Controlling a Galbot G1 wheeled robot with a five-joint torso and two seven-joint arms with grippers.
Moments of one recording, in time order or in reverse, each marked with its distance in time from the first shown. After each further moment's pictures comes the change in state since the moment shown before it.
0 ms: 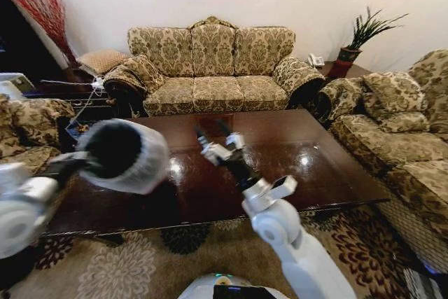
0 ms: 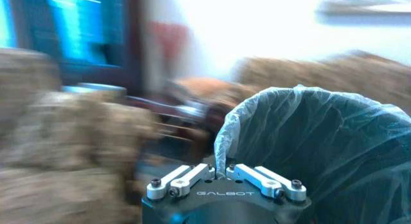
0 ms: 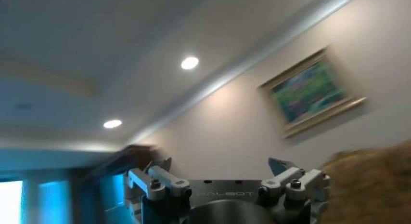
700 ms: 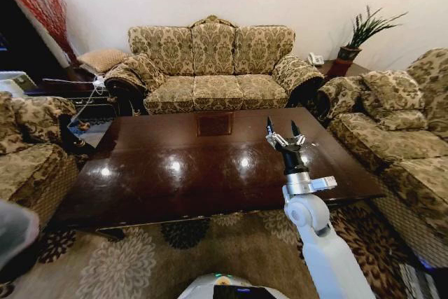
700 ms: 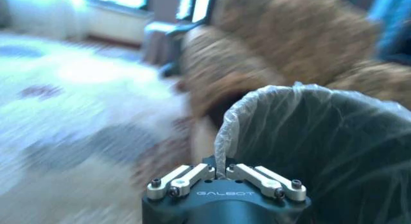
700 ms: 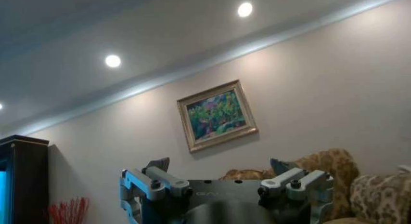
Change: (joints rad) left arm -0.212 -0.536 0.120 0.437 0.010 -0.208 -0.173; right arm -0.091 -0.017 0.267 -0.107 -0.028 0.091 0.041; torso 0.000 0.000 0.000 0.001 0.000
